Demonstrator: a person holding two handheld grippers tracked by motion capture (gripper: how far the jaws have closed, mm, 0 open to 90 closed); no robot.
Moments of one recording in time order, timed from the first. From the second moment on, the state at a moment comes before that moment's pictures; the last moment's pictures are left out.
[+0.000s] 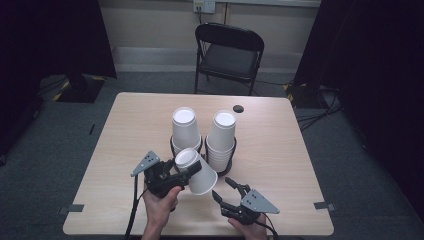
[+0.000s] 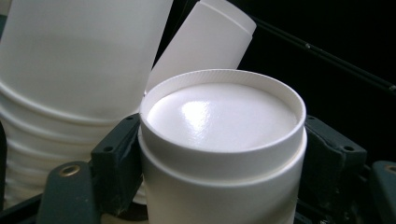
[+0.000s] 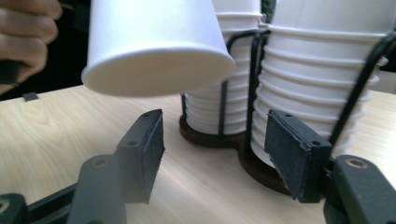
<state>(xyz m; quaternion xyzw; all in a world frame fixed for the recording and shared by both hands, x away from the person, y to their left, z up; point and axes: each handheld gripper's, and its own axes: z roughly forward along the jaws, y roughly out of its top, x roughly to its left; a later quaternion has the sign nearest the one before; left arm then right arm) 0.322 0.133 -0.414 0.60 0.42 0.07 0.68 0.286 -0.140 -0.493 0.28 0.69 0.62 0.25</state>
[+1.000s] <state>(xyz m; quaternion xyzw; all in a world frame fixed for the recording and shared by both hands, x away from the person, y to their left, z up) 0.314 0.120 -0.432 0.58 0.45 -0.01 0.68 0.295 -0.125 -0.491 0.21 0.67 0.65 0.29</state>
